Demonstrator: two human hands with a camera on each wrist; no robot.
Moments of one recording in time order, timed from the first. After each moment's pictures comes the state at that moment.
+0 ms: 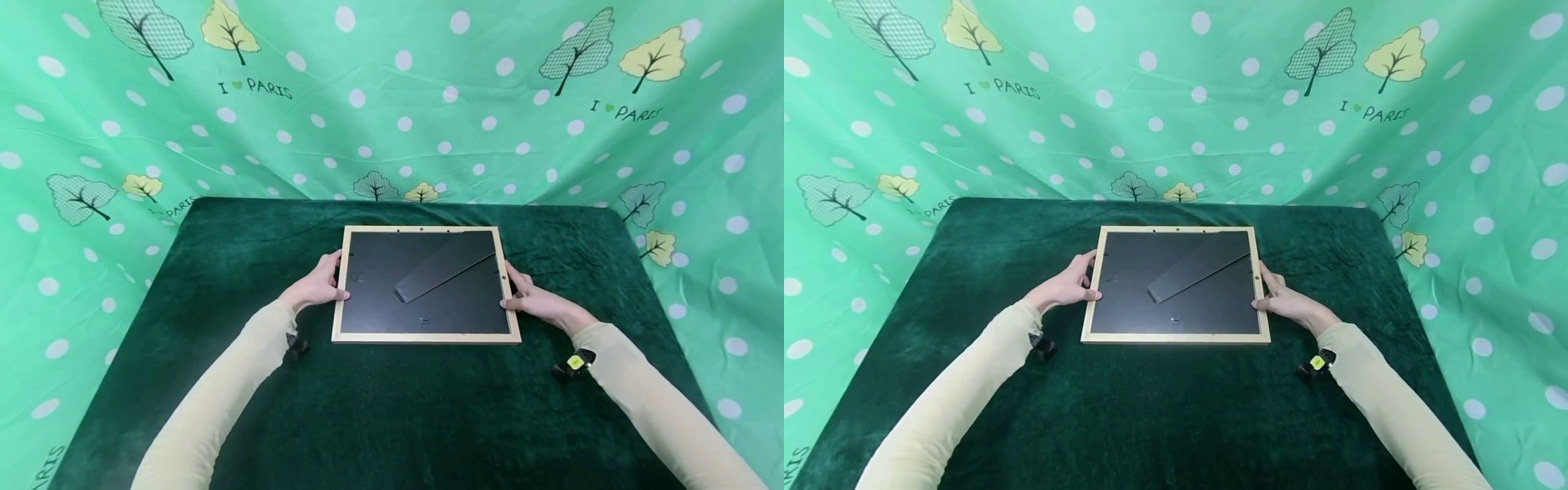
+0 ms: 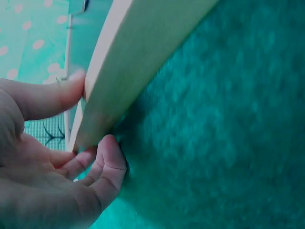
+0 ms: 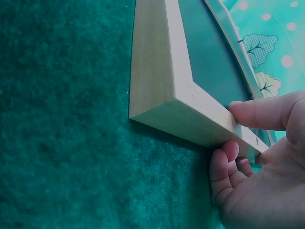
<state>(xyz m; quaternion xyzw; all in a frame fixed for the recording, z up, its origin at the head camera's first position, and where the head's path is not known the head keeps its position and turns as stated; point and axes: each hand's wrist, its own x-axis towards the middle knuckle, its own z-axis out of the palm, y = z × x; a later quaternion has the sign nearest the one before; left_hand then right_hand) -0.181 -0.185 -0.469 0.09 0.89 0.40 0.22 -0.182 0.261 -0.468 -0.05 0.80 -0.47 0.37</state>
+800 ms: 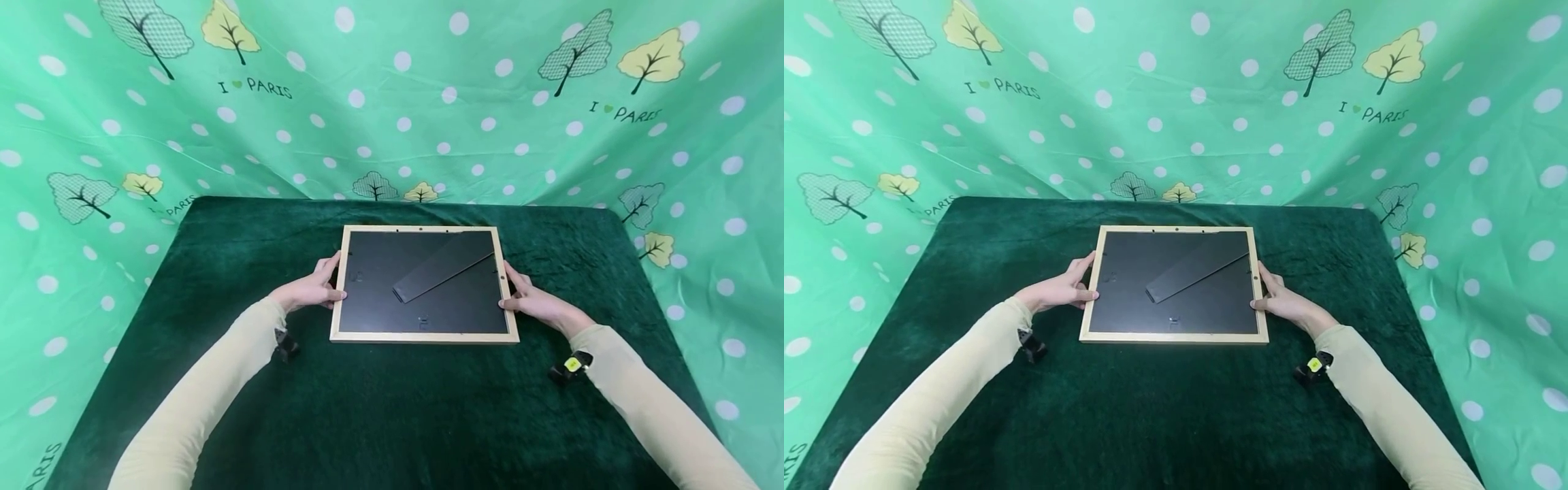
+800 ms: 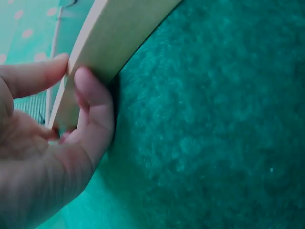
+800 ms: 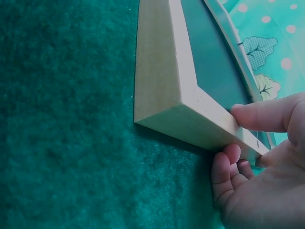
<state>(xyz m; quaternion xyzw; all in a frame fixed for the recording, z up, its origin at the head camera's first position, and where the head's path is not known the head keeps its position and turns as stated) -0.177 -0.195 -0.475 0.05 0.81 0.49 0.32 -0.178 0.259 -0.468 -0.05 0.80 -0.48 0.36</state>
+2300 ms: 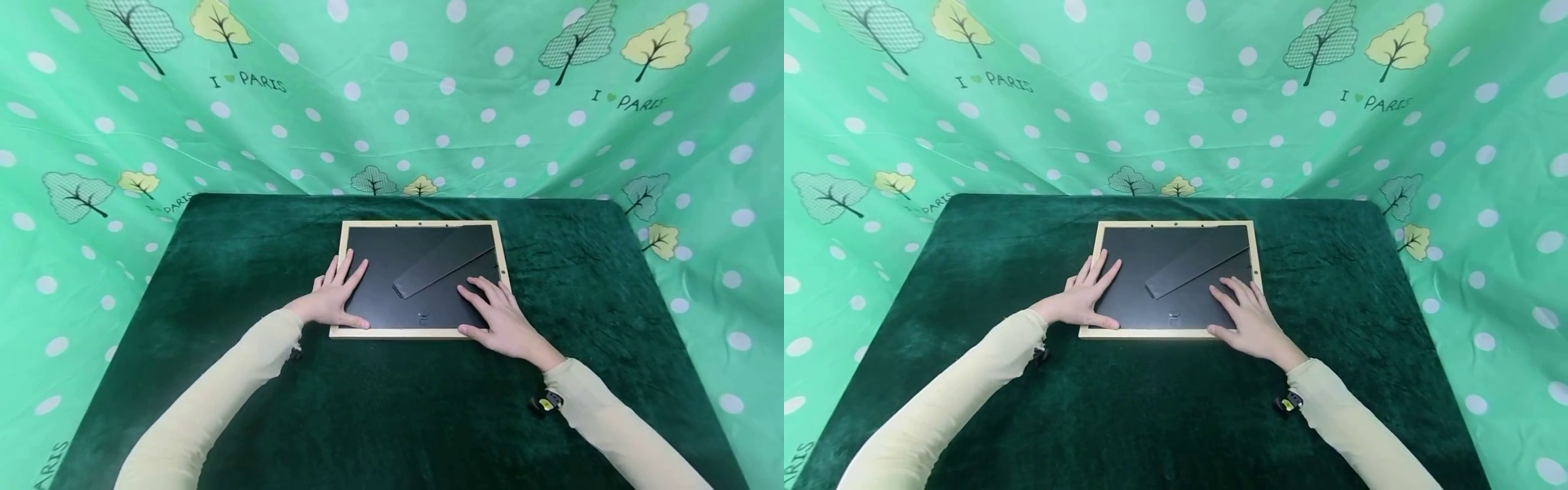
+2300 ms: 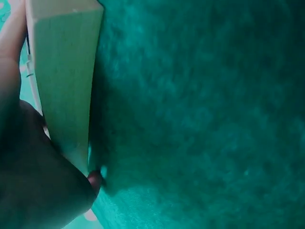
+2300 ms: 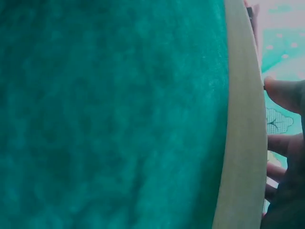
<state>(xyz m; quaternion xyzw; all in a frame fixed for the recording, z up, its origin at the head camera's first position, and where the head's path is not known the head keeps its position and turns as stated) -0.158 -0.167 -0.477 0.23 0.92 0.22 0.22 -0.124 0.207 -0.487 -0.31 0.92 -0.23 0.06</state>
